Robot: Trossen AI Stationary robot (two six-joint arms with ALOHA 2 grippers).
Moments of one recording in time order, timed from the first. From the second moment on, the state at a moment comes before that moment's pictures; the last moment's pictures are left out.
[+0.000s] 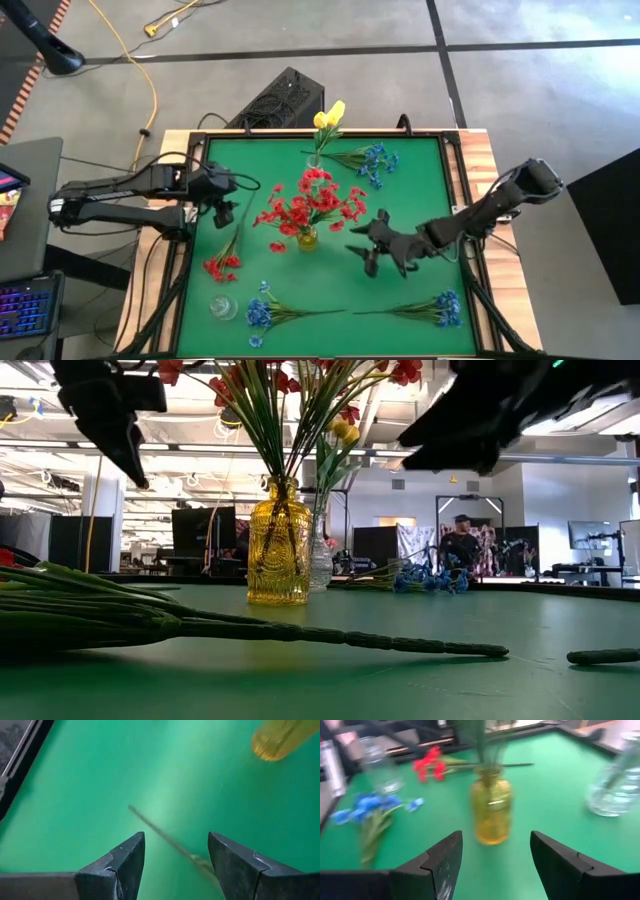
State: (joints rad) left arm 0.19 0.83 0.81 -1.01 -0.16 -0.14; right arm 0.41 1.40 0.64 0.30 0.61 0.41
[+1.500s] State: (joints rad) left arm 0.19 0.83 0.81 -0.97 -0.12 -0.16; right arm 0.14 1.87 0.88 0.76 0.22 0.11
